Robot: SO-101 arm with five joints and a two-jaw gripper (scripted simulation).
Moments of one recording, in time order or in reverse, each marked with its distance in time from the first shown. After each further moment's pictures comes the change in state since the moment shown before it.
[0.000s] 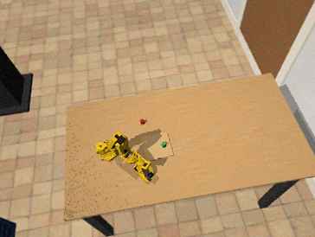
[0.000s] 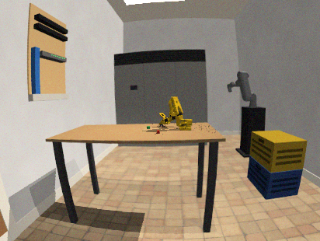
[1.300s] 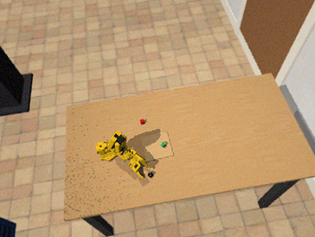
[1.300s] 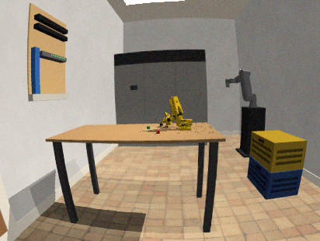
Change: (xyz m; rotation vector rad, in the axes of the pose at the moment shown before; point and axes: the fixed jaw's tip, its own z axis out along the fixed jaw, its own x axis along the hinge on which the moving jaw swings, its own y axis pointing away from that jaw) arm -0.002 0.001 -0.028 -0.015 -0.032 0.510
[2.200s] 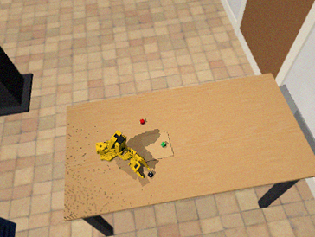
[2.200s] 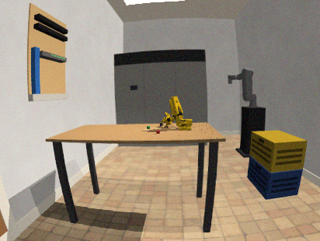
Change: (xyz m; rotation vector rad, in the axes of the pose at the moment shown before) arm 0.000 0.000 0.000 0.000 0.000 0.000
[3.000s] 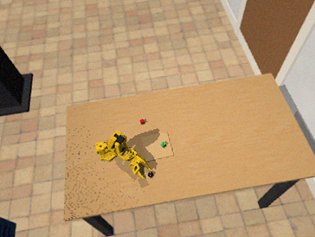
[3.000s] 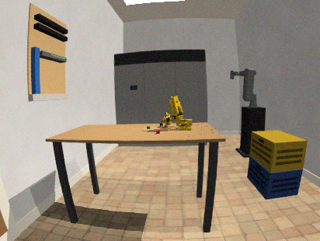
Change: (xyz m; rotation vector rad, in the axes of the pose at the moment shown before) arm -0.006 0.002 0.006 -0.012 -0.021 0.160
